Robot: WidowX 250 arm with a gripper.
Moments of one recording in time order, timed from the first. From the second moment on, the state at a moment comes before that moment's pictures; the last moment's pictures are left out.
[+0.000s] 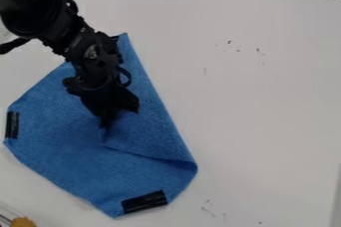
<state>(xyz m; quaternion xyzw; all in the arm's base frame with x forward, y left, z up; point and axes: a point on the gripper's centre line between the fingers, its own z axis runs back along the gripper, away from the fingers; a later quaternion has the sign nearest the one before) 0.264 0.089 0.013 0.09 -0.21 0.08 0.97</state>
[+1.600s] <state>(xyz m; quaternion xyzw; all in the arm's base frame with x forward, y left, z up) 0.287 0.072 0.067 0.08 -0.05 -0.04 0.99</state>
